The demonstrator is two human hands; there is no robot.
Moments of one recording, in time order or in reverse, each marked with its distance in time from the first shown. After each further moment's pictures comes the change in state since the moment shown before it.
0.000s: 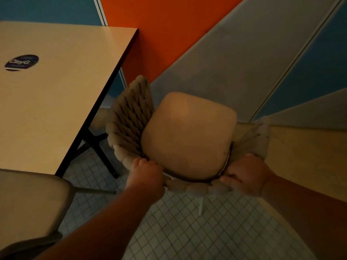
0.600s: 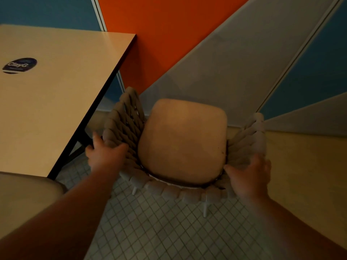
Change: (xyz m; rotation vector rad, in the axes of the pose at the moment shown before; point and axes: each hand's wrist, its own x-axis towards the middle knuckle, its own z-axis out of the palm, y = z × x) left_hand 0.022 -0.071 -0.019 -1.163 0.404 -0.813; right_hand -0.003 -0.039 -0.005 0.614 0.374 1.171
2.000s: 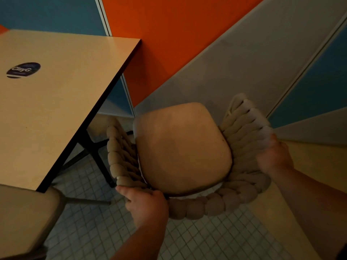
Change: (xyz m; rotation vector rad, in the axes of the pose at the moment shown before) left_hand -0.116 -0.007 0.087 -0.210 -0.002 -0.283; right_hand 0.144 -0.016 -0.016 -0.263 -0.039 -0.086
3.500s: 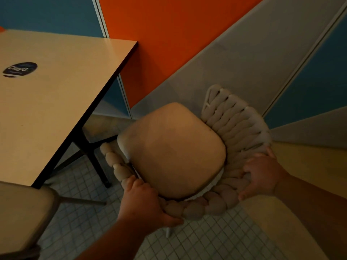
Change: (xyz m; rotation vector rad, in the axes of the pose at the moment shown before) left_hand 0.022 -0.003 -0.025 1.105 -0.236 1.034; right_hand -0.043 0.010 -0.037 -0.897 -0.405 -0.809
